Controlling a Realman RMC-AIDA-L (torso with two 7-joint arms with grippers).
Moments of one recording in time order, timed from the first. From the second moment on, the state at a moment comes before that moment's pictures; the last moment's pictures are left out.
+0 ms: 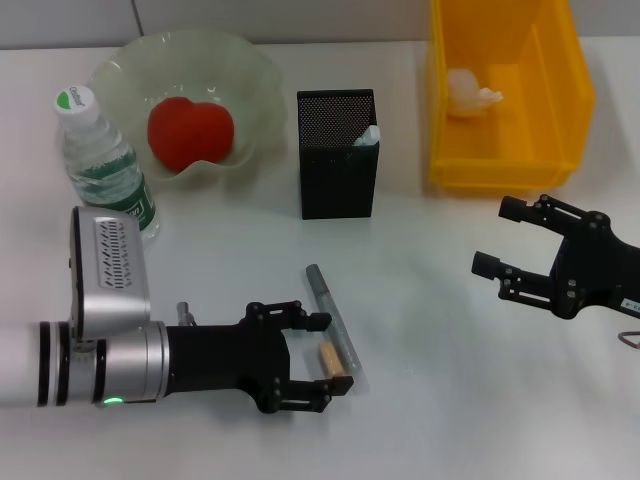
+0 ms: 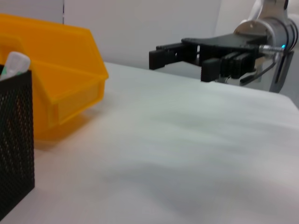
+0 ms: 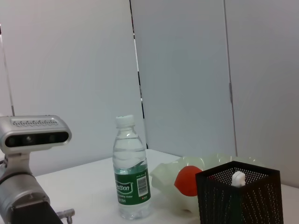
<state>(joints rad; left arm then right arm) -0.44 -2.07 1.49 0.41 1.45 1.26 -0.99 0.42 2.06 -0.30 -0.38 -2.10 -1.68 0.85</state>
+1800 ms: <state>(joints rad) -0.52 -2.08 1.35 0.17 0.96 1.40 -0.73 0.41 2.07 -0.30 -0.38 -2.10 -1.68 0.85</state>
